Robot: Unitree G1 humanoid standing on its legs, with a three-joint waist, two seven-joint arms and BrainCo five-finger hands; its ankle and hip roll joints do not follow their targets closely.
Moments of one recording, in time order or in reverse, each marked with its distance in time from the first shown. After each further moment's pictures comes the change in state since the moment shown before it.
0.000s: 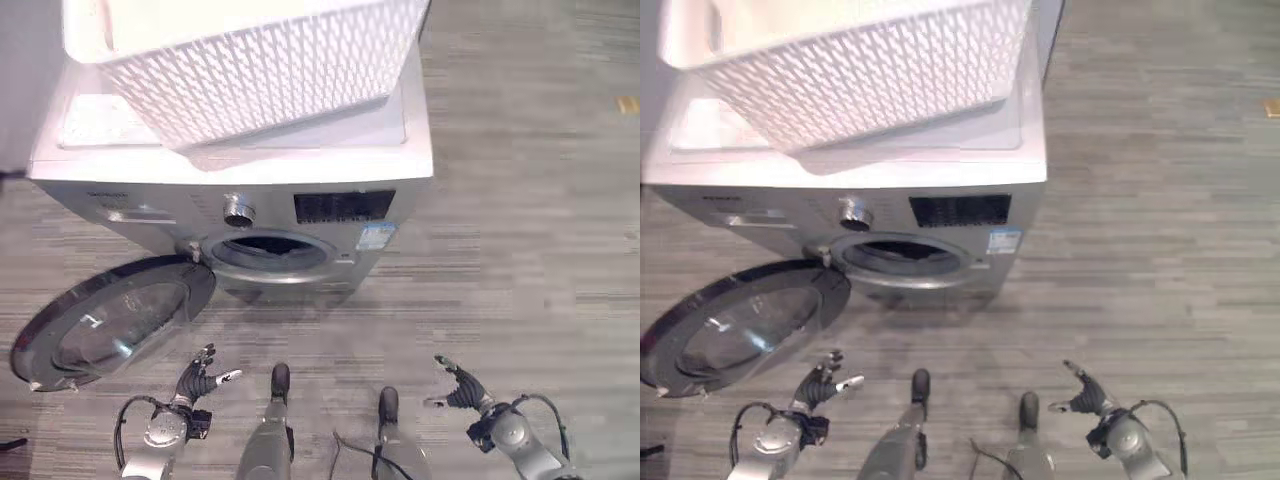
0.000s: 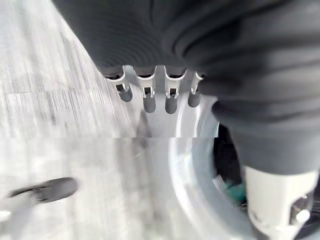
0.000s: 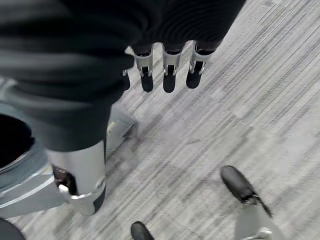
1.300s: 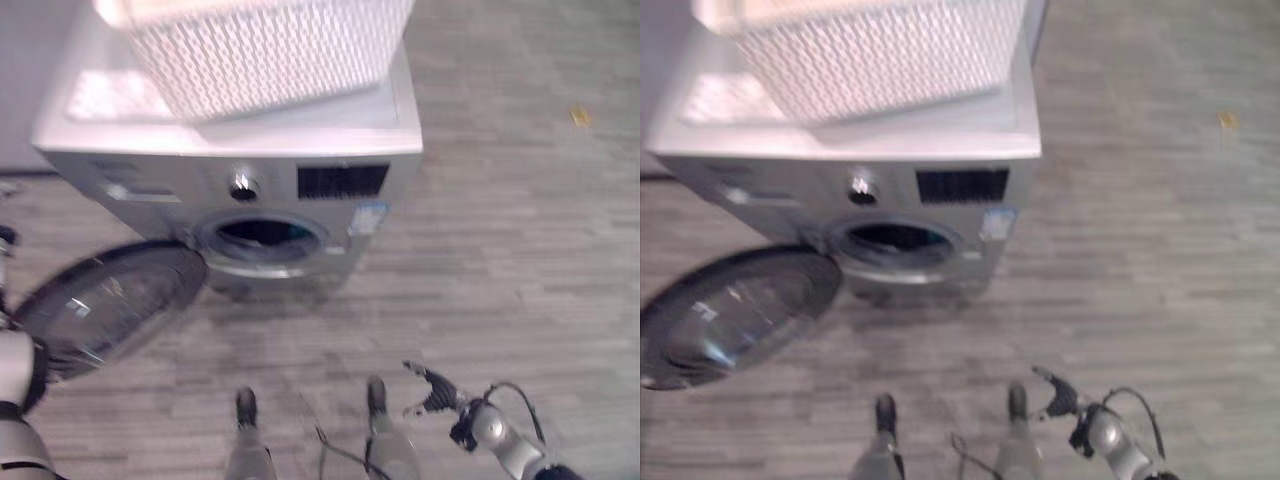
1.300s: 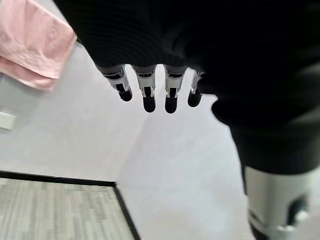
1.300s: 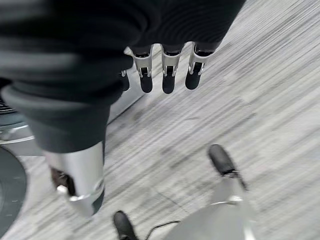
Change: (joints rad) left arm -1.212 0.669 -0.132 0.796 0.259 0.139 0.264; right arm -0.103 -0.105 0.163 -0.194 -0.013 0.014 0.068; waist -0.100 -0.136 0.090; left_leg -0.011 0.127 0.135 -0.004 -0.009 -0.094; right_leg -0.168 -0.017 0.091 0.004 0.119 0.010
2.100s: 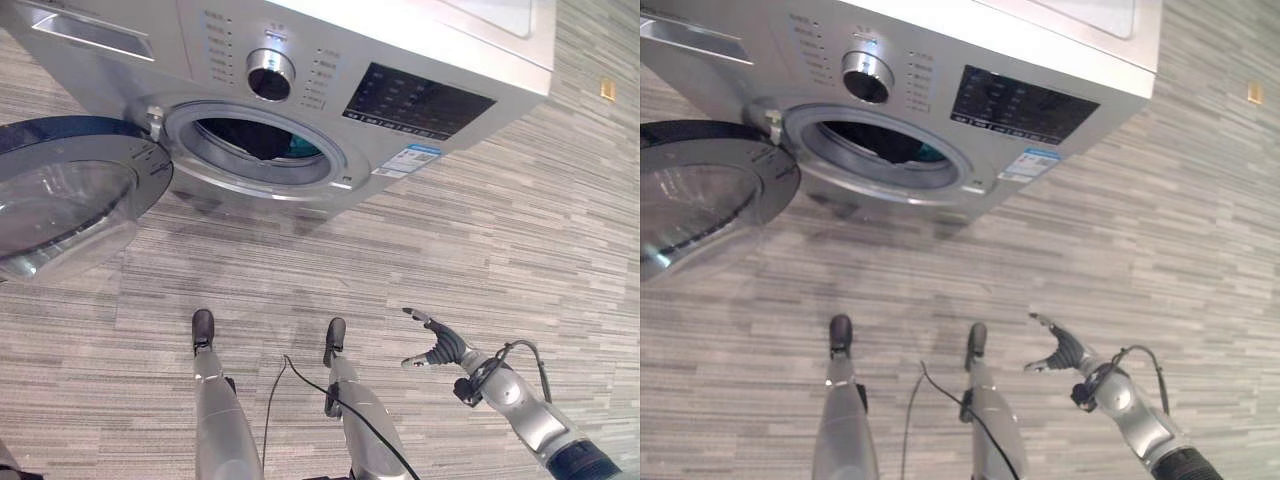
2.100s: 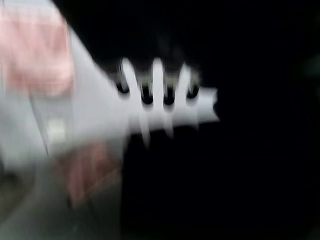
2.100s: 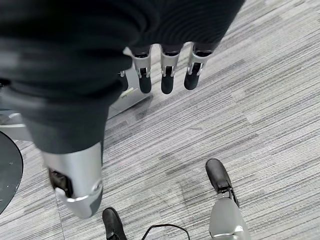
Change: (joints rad) left arm 0.113 0.088 -0.002 -0.109 0.222 0.072 -0.104; right arm -0.025 -0.035 -0.077 -0.149 0.062 -0.003 0.000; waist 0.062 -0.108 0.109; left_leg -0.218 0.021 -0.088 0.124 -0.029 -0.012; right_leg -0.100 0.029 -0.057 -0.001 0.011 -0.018
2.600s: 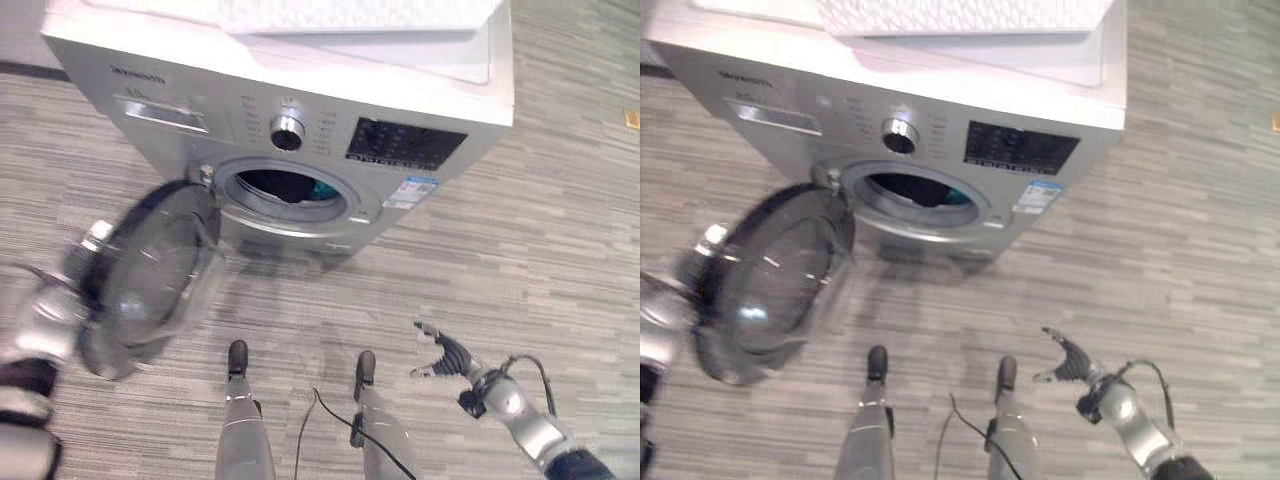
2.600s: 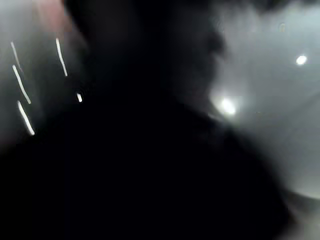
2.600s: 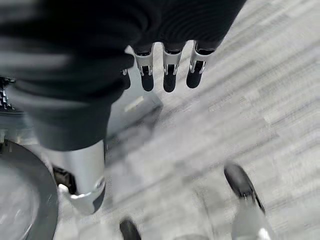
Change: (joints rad) left arm 0.627 -0.519 0.135 -0.574 -0.364 -0.054 -0.155; right arm 0.109 0.022 -0.032 0.054 -0.010 0.032 -0.001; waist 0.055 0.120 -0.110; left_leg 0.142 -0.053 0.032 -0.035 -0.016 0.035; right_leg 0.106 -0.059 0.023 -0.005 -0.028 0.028
